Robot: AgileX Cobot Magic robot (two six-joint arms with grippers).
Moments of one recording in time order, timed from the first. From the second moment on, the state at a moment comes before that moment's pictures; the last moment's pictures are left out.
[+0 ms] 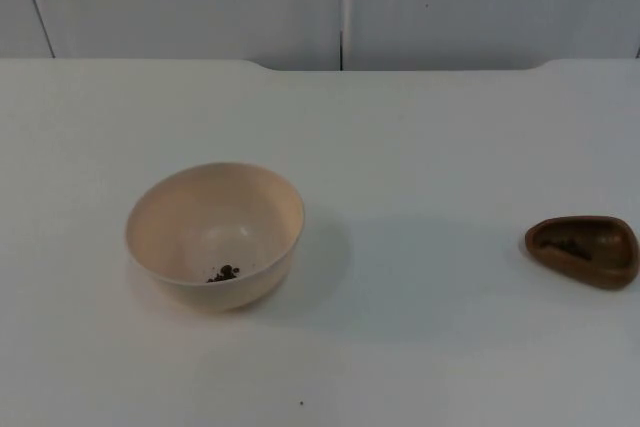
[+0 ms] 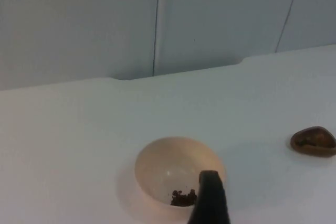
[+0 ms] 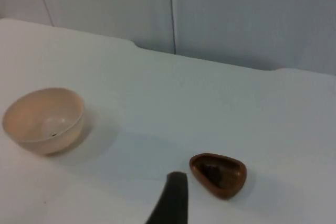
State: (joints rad) right arm 0.47 0.13 -0.66 -0.07 0.96 0.06; left arm -0.27 0.12 -0.68 -0.22 0.94 0.06
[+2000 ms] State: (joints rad) right arm 0.47 0.00 -0.52 0.00 1.08 -0.03; left arm -0.27 0.00 -0.50 -0.09 1.08 0.05
